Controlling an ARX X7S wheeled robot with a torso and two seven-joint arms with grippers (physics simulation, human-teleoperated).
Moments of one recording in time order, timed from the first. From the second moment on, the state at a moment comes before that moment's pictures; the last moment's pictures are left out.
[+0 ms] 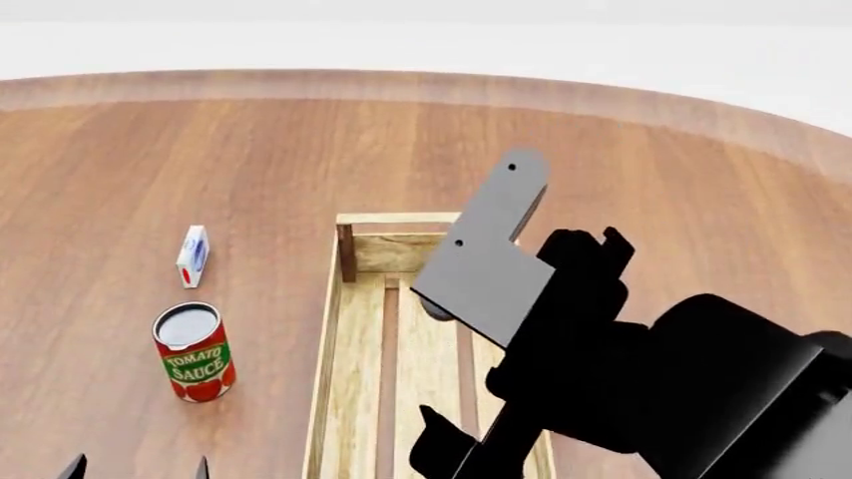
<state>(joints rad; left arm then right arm) -0.02 -0.18 0.24 -0.07 -0.14 0.11 -0.26 1.19 0.66 -0.73 -0.44 0.69 1.39 -0.37</state>
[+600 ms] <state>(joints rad) -0.03 -0.19 0.25 -0.07 -0.16 0.11 -0.27 1.16 0.75 -0.95 -0.54 0.71 1.38 -0.46</state>
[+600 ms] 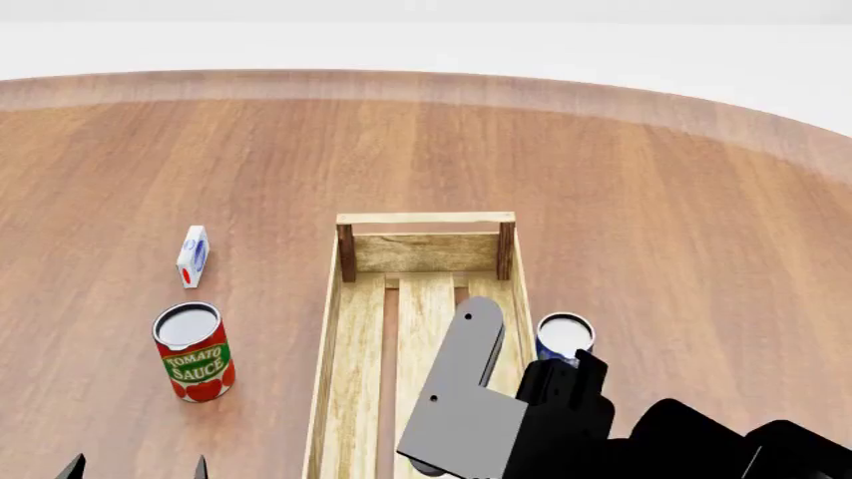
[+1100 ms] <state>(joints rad) -0.03 -0.20 0.26 -0.07 -0.16 0.10 -0.28 1.06 0.77 -1.15 -0.47 0.60 1.24 -0.47</state>
